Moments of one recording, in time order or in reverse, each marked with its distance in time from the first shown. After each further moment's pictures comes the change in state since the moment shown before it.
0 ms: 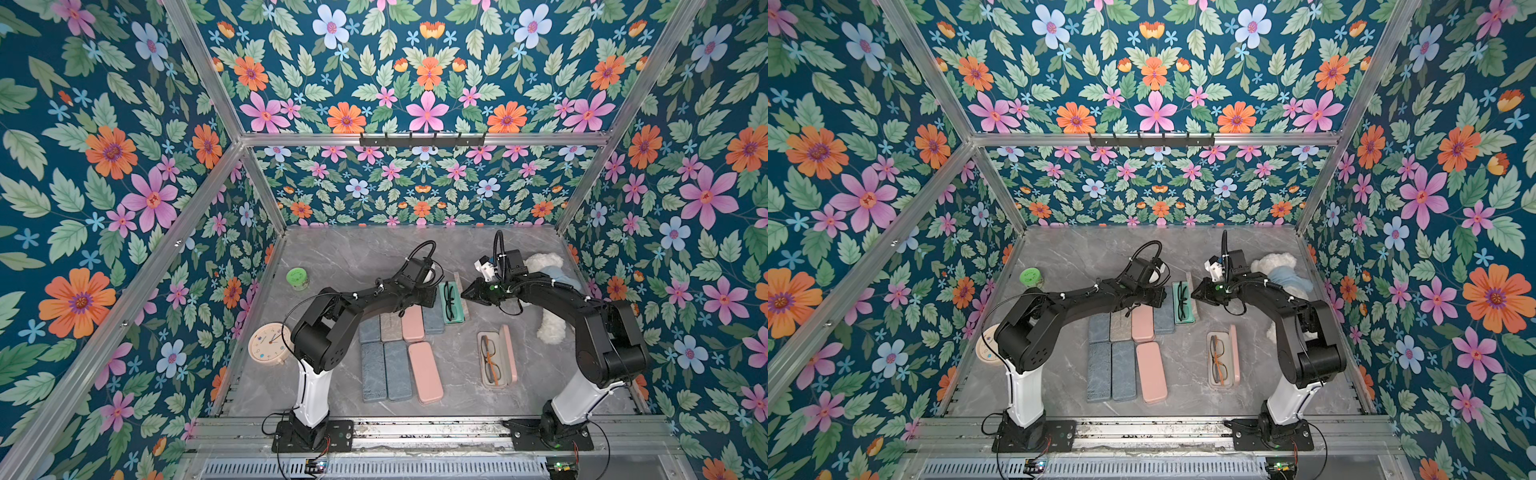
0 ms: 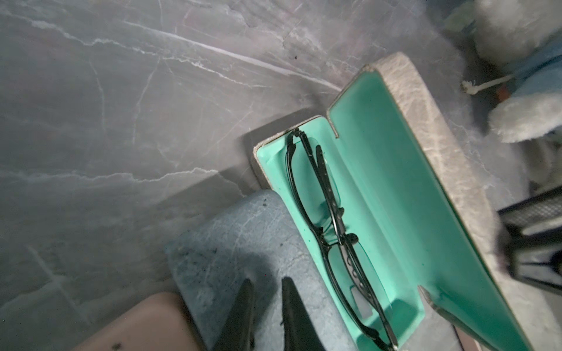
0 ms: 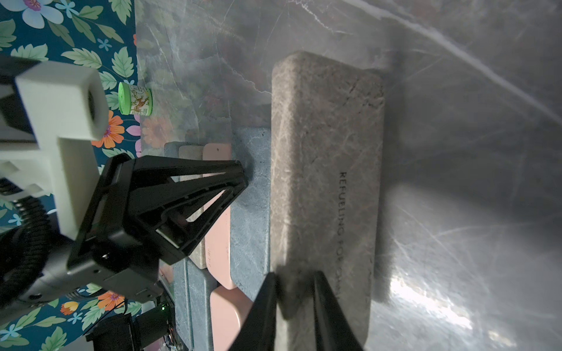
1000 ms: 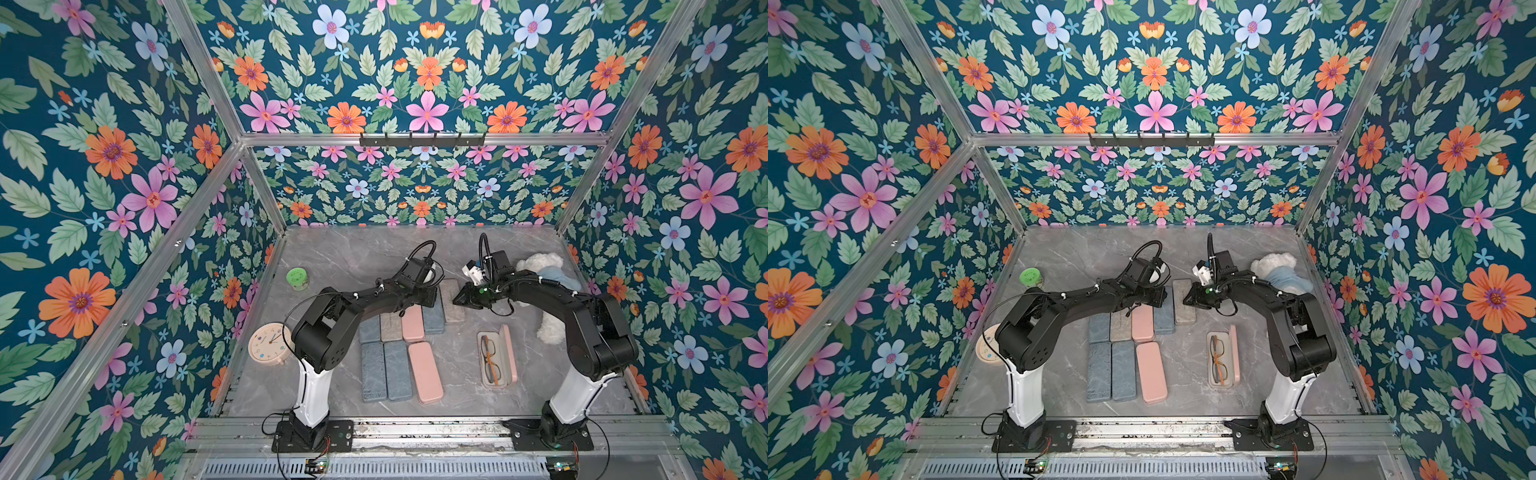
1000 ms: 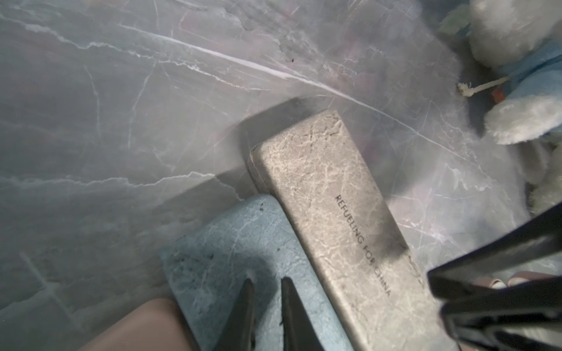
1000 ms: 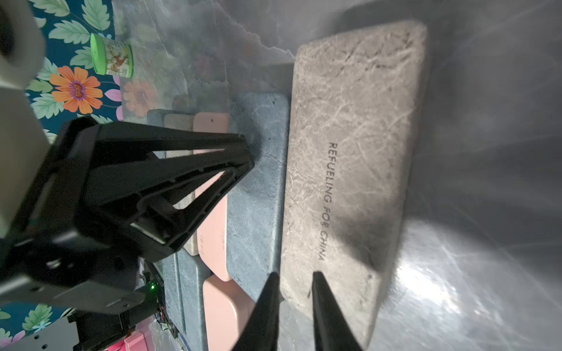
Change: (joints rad) left arm 0.000 0.006 0.002 0.012 0.007 0.000; right arm 0.074 0.068 0.056 -0.076 0.014 -0.044
